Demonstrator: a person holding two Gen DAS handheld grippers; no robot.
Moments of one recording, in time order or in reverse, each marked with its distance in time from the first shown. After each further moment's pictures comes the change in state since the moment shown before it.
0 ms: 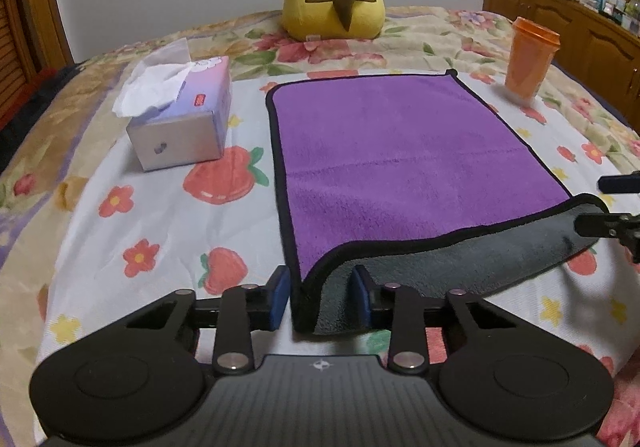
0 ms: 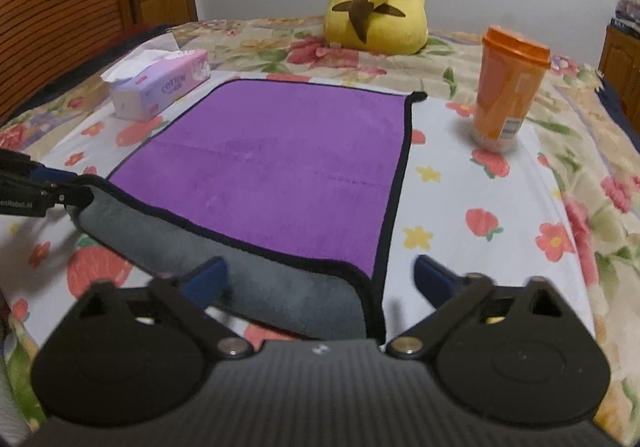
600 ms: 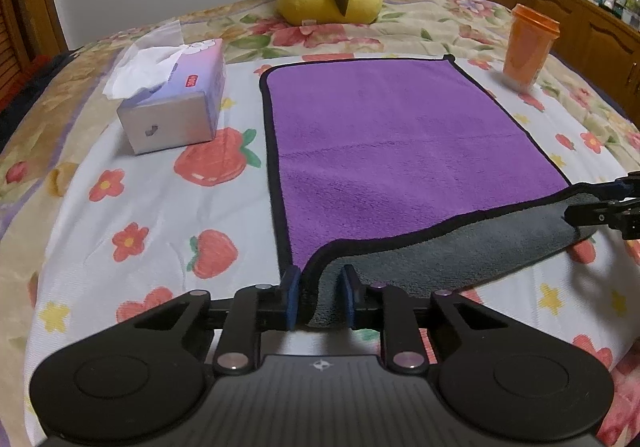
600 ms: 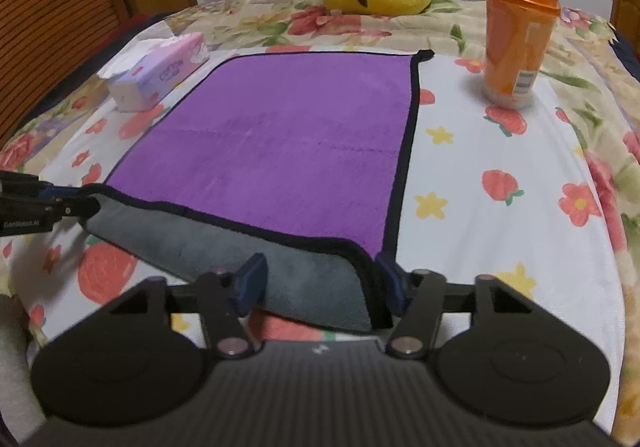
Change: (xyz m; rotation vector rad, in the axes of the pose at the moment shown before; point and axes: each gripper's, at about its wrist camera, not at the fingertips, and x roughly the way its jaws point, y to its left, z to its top) left arm 0.006 -0.002 -0.004 -0.001 0.038 -0.011; right arm 0.012 -0.013 -0.001 0.079 0.095 0.078
